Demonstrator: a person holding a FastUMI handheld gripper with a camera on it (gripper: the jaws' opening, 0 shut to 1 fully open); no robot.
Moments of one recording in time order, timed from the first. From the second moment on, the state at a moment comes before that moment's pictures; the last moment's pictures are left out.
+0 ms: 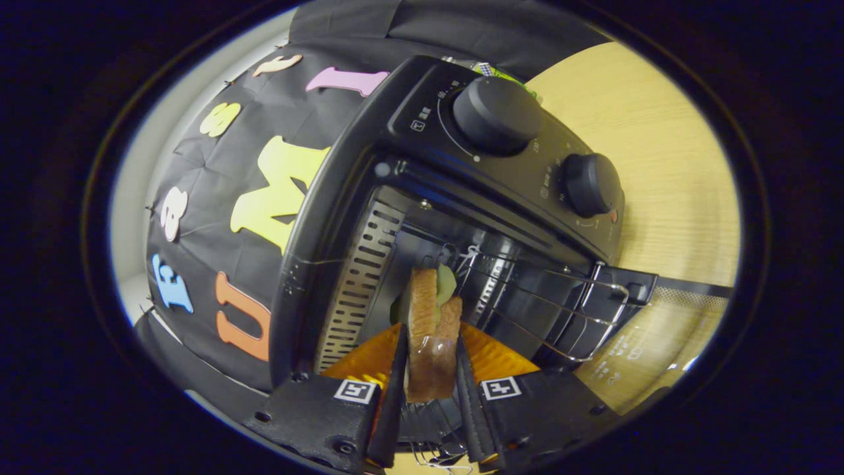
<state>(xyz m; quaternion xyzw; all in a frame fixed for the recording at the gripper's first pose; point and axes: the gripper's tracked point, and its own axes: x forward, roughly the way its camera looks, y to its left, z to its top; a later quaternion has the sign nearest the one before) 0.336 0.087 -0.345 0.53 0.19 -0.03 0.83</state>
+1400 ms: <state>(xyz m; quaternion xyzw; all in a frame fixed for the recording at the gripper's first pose) 0.274 0.099 -0.371 -0.08 0.31 0.03 0.95</state>
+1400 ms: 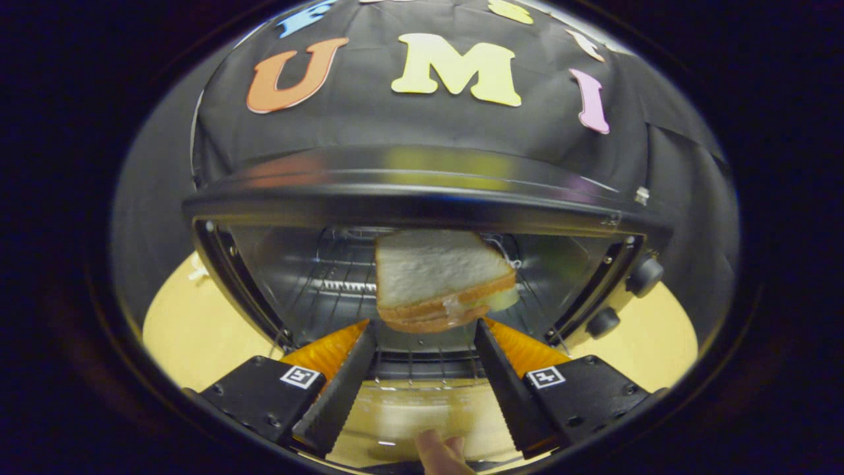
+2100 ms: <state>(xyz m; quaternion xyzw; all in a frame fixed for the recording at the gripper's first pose) 0.139 0.069 -0.351 -0.06 0.34 0.04 0.94</state>
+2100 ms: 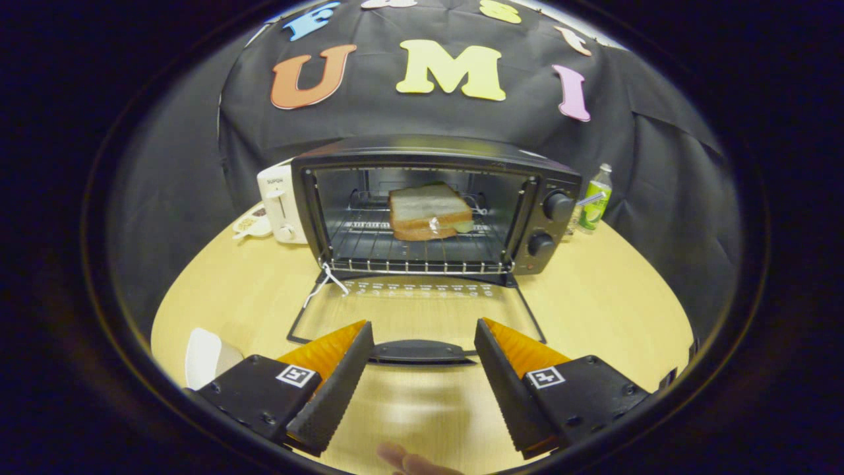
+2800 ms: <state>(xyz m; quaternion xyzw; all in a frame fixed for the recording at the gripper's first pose) 0.126 0.076 -0.403 -0.04 0.41 0.05 0.91</state>
